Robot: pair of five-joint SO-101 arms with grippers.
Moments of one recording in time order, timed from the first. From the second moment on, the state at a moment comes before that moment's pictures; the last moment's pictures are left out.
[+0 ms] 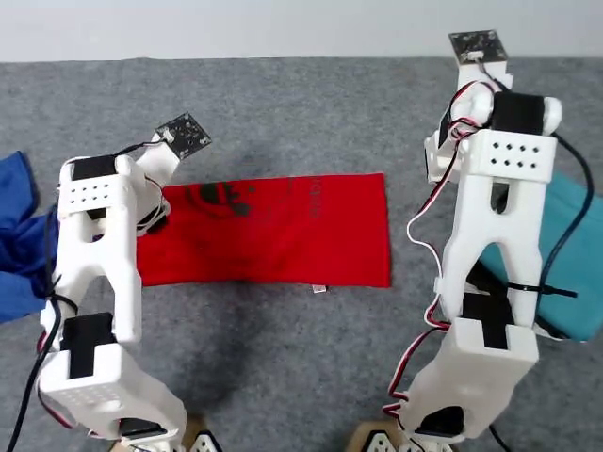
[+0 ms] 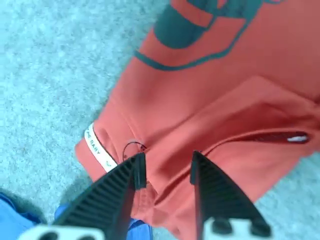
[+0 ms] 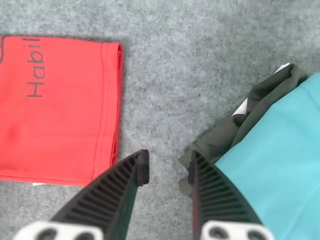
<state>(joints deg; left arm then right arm) -13.7 10.1 7.0 70.2 -48.8 4.3 16.3 -38.2 100.7 10.5</state>
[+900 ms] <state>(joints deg) -26.3 22.5 -2.8 80.2 -64.2 4.3 16.3 -29.7 100.7 10.5</state>
